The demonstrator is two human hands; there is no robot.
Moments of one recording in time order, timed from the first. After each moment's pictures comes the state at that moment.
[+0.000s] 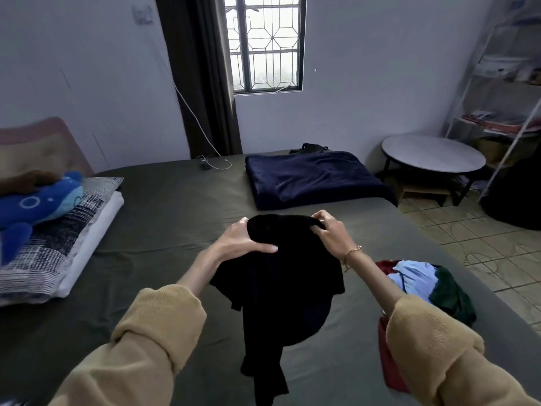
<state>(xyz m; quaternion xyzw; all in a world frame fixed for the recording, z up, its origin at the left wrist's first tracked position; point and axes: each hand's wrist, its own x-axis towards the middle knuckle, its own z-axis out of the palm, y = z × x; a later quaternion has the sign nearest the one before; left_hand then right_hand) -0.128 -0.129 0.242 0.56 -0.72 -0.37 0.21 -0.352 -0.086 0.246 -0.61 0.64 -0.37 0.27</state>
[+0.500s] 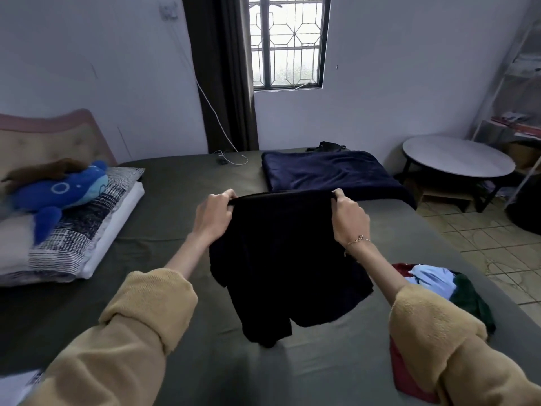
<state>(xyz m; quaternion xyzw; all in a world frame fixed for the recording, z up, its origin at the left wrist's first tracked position) -0.079 -0.129 0.272 0.63 -0.73 0.00 0.28 -0.336 -0.092 0.265 -0.62 0.72 -0.30 0.01</state>
